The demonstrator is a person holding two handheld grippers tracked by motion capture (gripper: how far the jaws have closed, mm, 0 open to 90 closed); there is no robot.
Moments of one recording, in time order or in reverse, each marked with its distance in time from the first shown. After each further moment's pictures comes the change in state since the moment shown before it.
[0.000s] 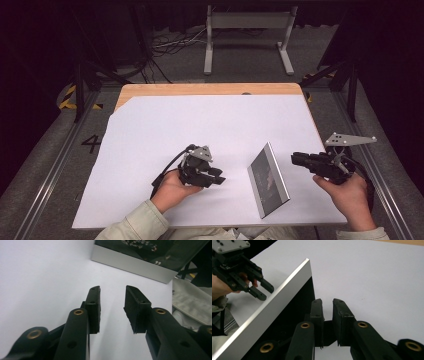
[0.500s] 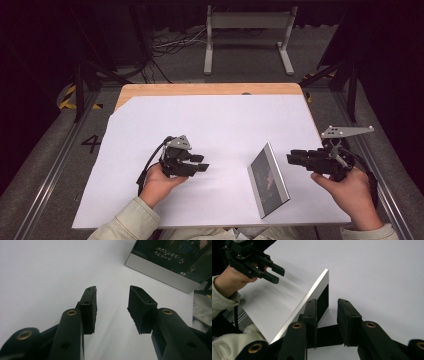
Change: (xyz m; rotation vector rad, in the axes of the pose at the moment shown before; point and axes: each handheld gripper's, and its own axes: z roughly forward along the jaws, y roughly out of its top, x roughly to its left) left arm 0.026 -0.018 -0.034 -0.097 0.121 -0.100; right arm 0.023 0.030 -0.005 0.085 0.024 0.032
